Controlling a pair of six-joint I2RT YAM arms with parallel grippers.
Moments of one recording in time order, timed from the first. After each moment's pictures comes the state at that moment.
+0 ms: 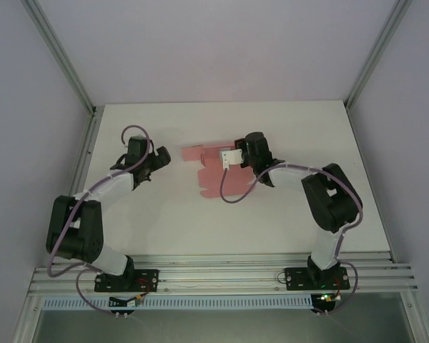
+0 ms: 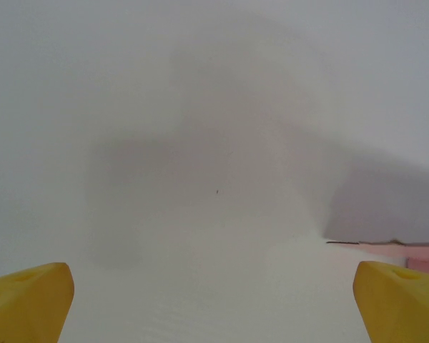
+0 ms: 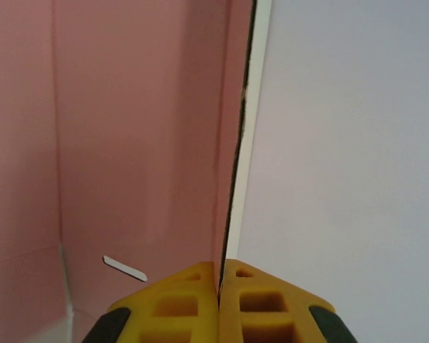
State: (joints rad) left arm -0.16 1.53 0.90 -0.15 -0.12 -0.56; right arm 0.53 1.85 1.02 0.40 0.09 -1.52
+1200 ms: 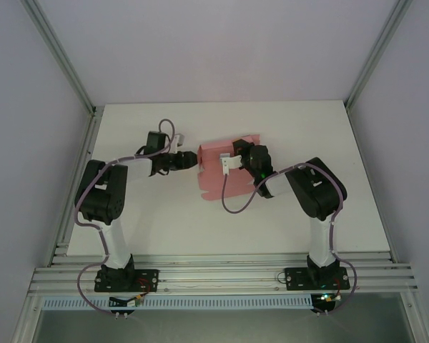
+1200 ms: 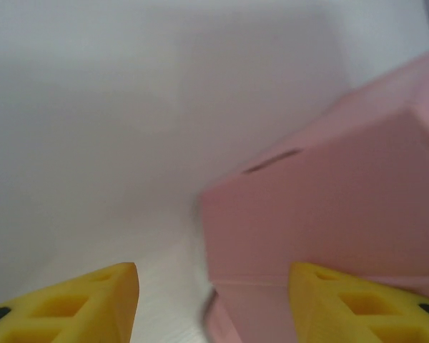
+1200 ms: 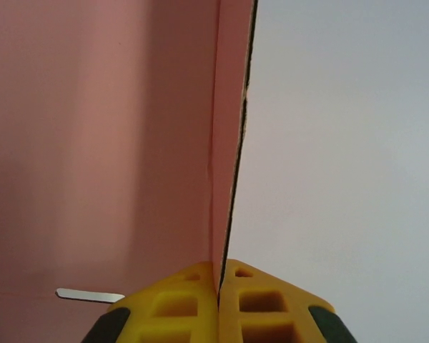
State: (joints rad) left arm -0.24 1.91 1.08 0.04 0.60 -0.33; right arm 0.52 2.01 0.89 0.95 0.05 -1.61
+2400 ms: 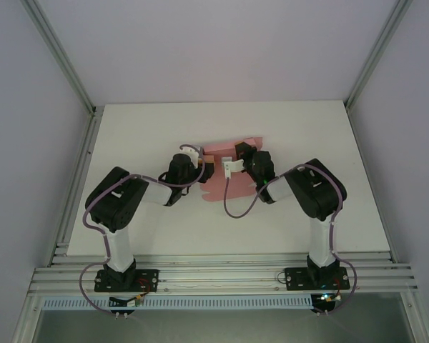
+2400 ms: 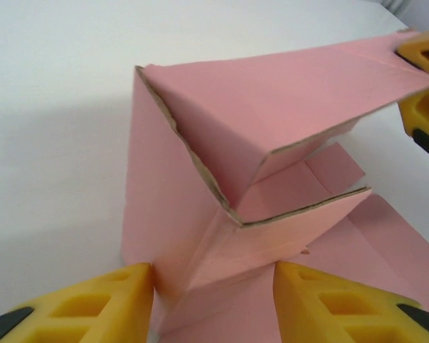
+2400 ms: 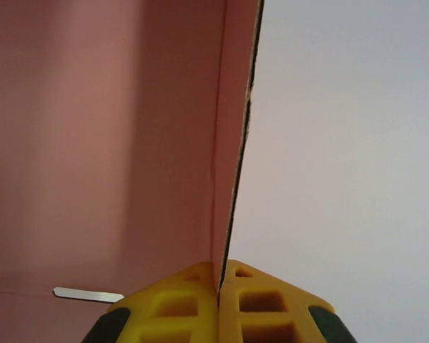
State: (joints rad) left arm -0.52 1.89 0.78 0.70 0.07 -0.31; right arm 0.53 2.01 0.82 1.07 0.09 -1.64
